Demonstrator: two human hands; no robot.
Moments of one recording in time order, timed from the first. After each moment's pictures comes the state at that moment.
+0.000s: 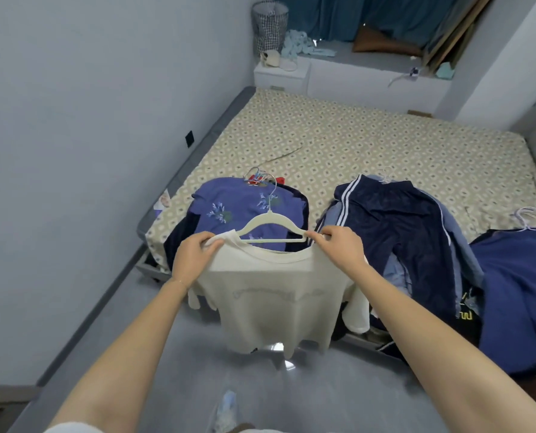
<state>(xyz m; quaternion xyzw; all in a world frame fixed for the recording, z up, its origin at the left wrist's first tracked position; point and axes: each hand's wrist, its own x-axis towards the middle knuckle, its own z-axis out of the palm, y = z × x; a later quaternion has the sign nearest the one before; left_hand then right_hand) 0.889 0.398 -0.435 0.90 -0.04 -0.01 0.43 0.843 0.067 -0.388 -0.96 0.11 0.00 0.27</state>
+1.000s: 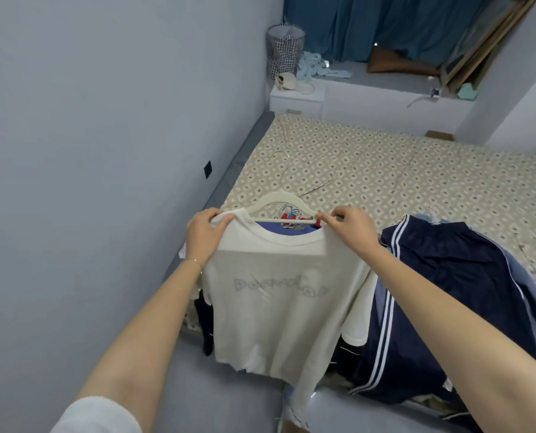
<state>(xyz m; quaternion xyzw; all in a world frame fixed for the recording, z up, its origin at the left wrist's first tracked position) 1.171 0.501 -0.391 0.88 -0.04 0.08 0.47 1.105 0.181 -0.344 -0.95 0.12 -0.05 0.28</state>
